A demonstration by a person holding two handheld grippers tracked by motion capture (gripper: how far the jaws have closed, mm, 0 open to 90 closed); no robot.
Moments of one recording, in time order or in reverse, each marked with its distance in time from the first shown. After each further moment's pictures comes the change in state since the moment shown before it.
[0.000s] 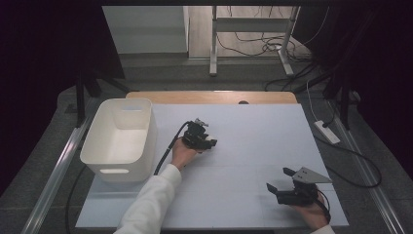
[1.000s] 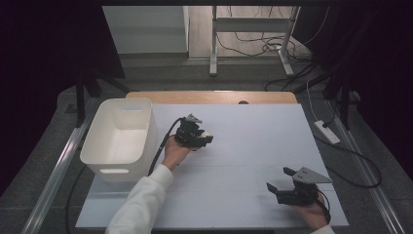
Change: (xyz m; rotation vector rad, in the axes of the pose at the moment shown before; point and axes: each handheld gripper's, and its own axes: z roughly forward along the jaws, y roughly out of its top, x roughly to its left) left arm -0.004 0.003 -0.042 -0.067 -0.014 0.031; right arm 0.000 0.001 -0.001 -0.003 -0.009 -0.003
